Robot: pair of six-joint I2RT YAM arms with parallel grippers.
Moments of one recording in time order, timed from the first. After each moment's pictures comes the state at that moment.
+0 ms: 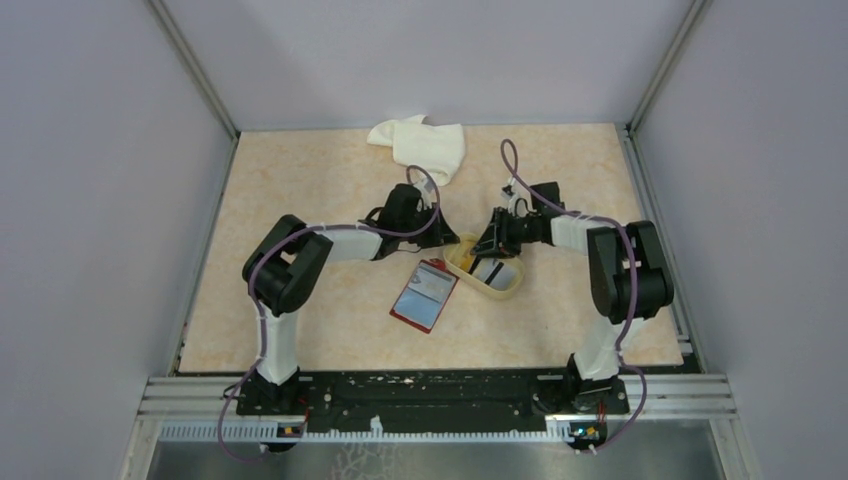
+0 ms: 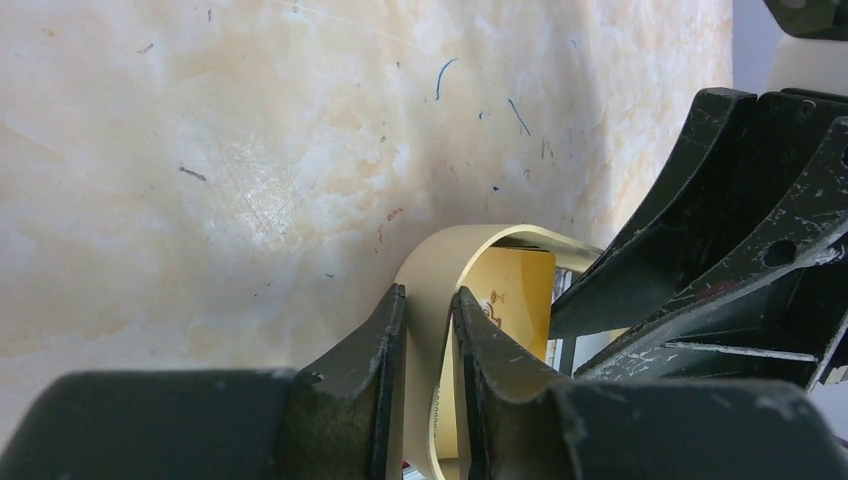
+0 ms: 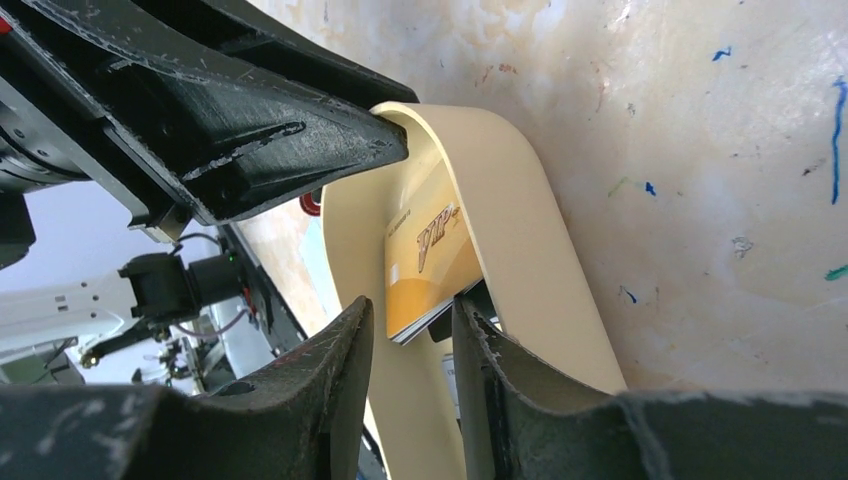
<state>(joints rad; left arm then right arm) -0.66 2.01 1.14 0.29 0.31 -0.73 0.17 1.78 0.93 -0.15 -0.87 0.38</state>
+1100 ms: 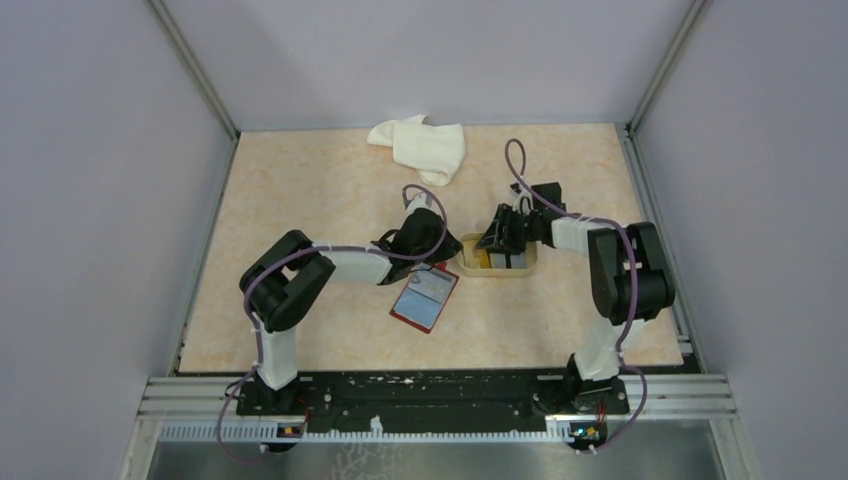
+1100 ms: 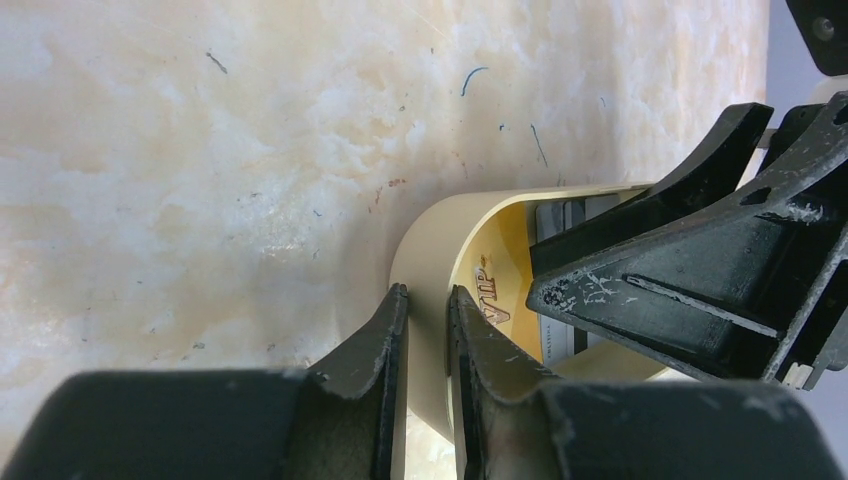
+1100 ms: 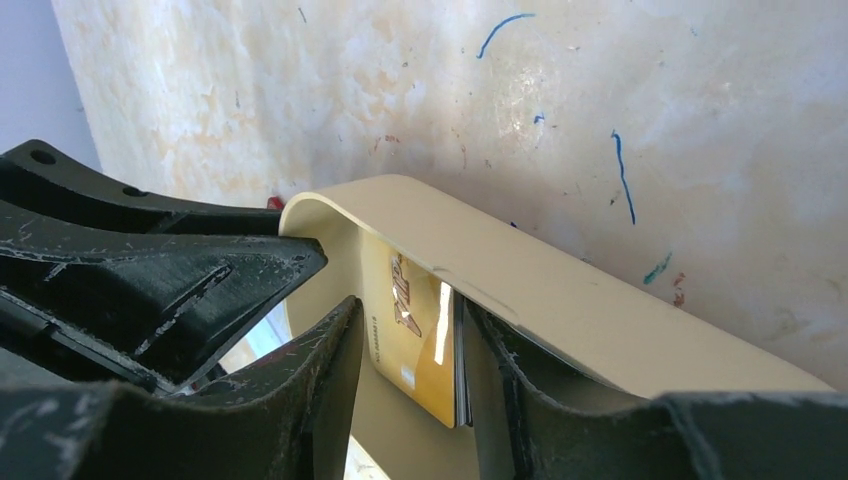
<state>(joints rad) -0.82 1.93 1.02 0.36 -0.11 -0.94 0.17 1.75 0.89 -0.06 -0.64 0.44</state>
